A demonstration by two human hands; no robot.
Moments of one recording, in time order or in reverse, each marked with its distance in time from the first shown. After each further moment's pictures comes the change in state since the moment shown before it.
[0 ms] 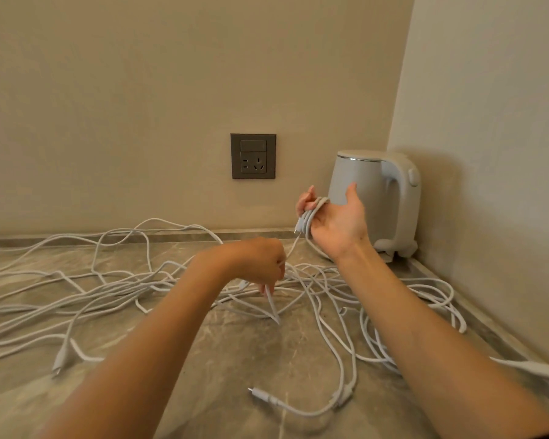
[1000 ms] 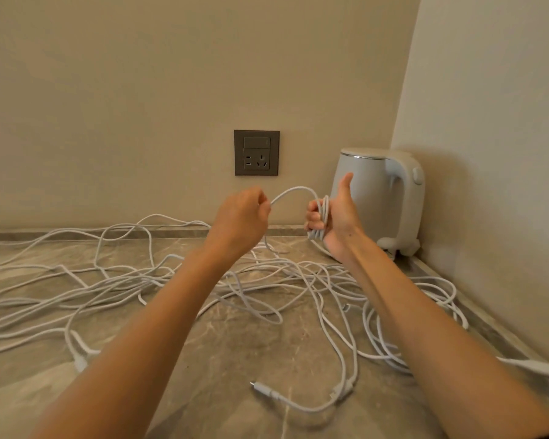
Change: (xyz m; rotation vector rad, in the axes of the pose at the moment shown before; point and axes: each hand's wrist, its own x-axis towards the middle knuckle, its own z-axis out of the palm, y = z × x) left_hand 0.003 -0.014 -0.009 -0.307 0.857 0.001; right_hand 0.007 0.003 -0.004 -0.820 0.105 -0.134
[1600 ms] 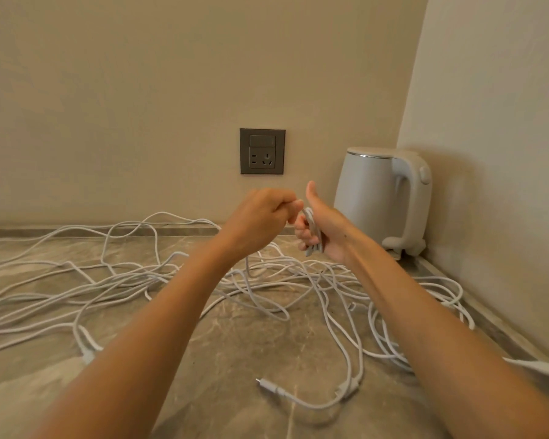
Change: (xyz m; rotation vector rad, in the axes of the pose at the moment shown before) left_hand -0.006 0.011 -0.008 -0.172 -0.158 0.248; right_hand -0.004 0.005 0.010 -0.373 -0.224 0.148
